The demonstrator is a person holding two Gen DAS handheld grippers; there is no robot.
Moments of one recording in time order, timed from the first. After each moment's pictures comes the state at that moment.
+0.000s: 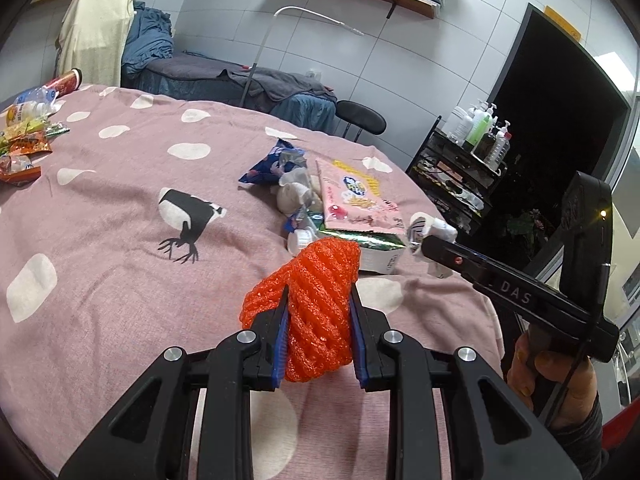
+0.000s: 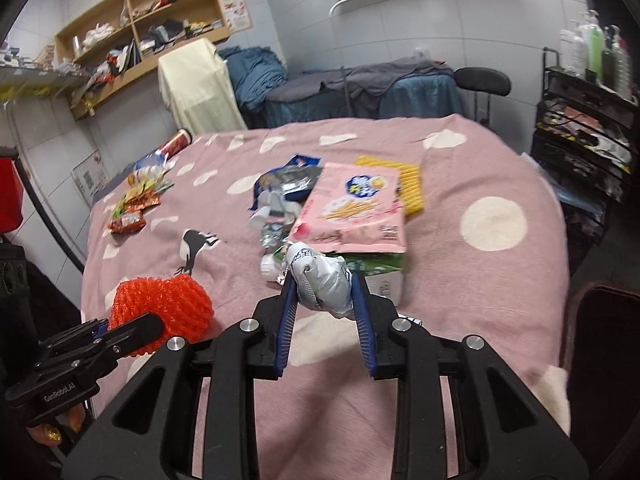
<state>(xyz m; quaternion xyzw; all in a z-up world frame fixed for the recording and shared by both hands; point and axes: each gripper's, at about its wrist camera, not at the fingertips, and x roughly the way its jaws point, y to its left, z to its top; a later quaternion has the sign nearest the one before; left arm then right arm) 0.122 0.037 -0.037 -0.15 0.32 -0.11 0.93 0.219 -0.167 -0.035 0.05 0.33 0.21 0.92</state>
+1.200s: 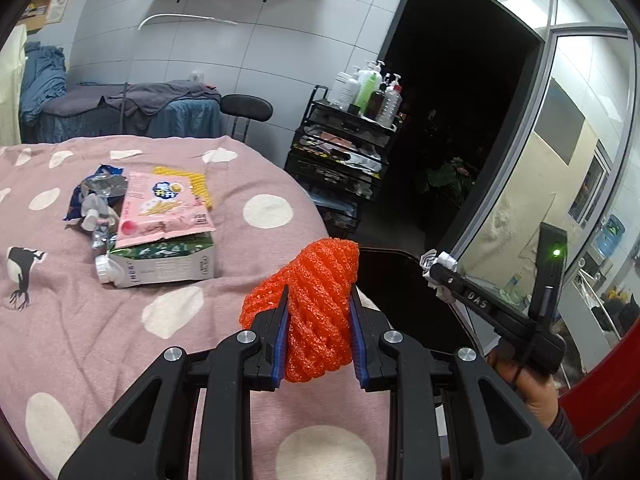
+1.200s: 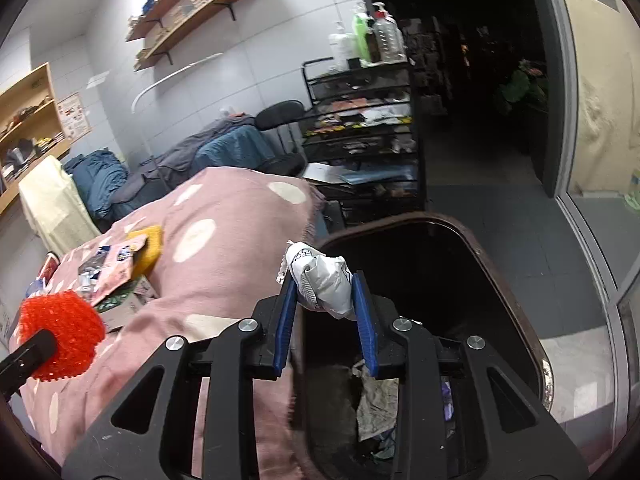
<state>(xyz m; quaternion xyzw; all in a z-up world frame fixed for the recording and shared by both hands) 0.126 -0.105 -0.019 -0.08 0.30 -0.28 0.91 0.140 -0.381 -0.067 0.18 0.28 -0.09 0.94</state>
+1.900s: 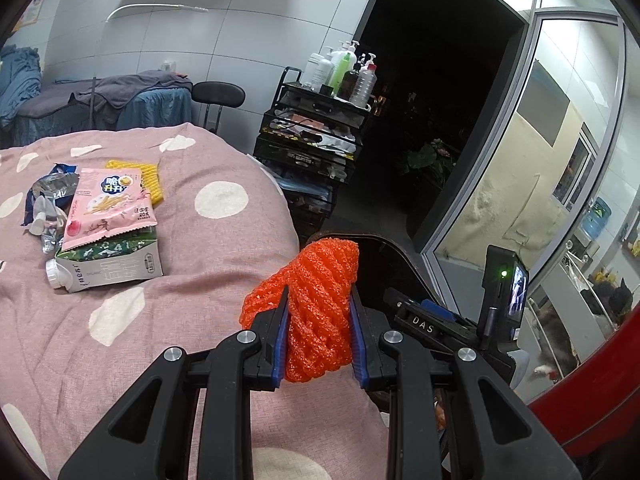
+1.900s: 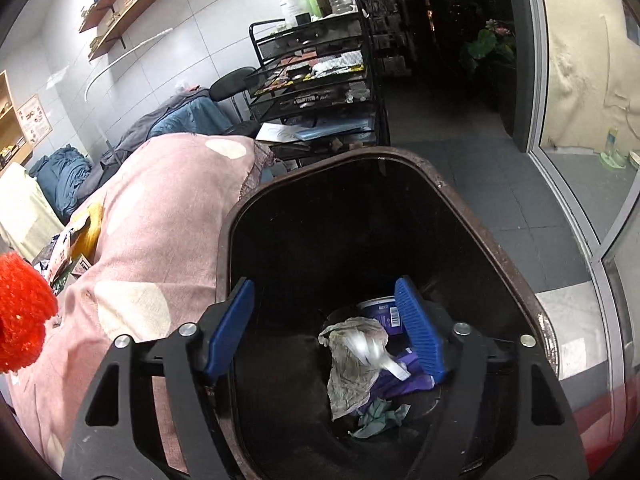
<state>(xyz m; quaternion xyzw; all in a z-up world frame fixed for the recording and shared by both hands) 0.135 -0.143 -0.027 -0.06 0.32 -0.31 0.89 0.147 -0.403 -0.123 0.21 0.34 -0.14 0.91</state>
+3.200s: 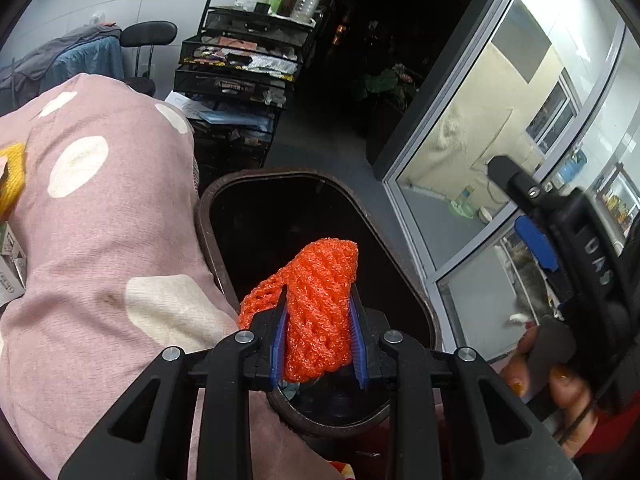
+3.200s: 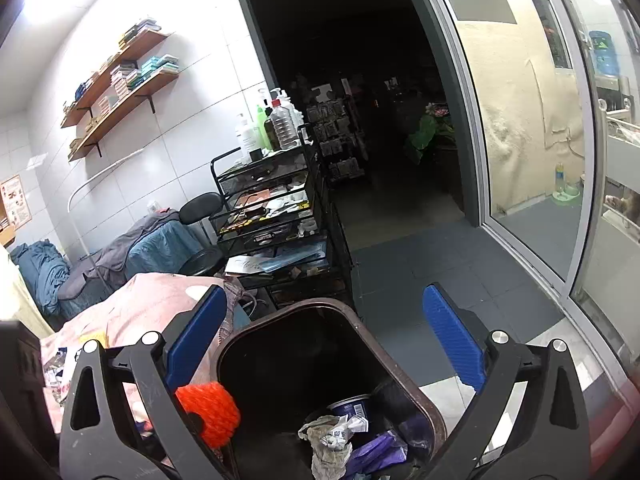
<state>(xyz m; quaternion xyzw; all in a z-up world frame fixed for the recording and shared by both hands) 0.173 -0.254 -0.058 -0.01 0.43 -0.40 0.81 0.075 -0.443 -0.029 0.22 0.14 -0.25 0.93</state>
